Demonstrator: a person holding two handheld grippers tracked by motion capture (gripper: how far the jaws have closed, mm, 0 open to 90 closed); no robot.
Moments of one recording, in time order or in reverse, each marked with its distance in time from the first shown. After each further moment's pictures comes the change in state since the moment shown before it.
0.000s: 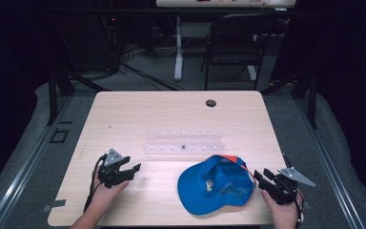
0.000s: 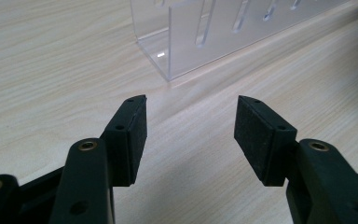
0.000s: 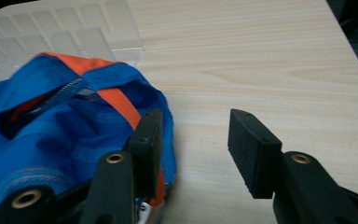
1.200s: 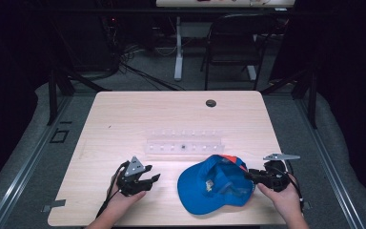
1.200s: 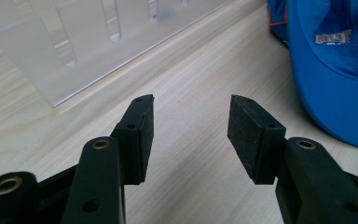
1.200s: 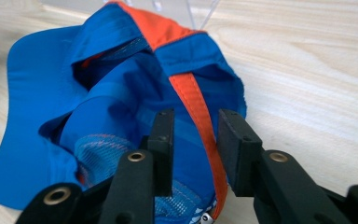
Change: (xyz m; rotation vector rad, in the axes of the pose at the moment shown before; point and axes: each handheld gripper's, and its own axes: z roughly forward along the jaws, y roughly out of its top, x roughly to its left) left arm -0.061 0.007 0.014 0.011 -0.153 0.145; right arm 0.012 0.037 0.021 0.335 0.235 -0.111
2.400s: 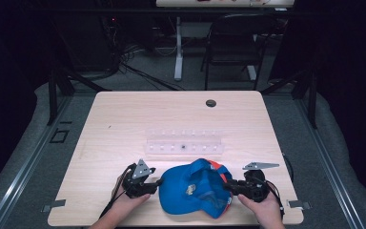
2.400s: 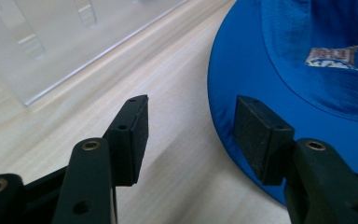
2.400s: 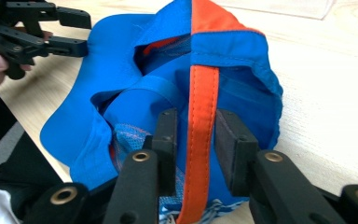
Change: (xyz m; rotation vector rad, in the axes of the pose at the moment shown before) left arm -0.004 -0.004 0.017 0.043 0.007 0.045; right arm 0.058 -0.009 0.019 0.018 0.157 -0.010
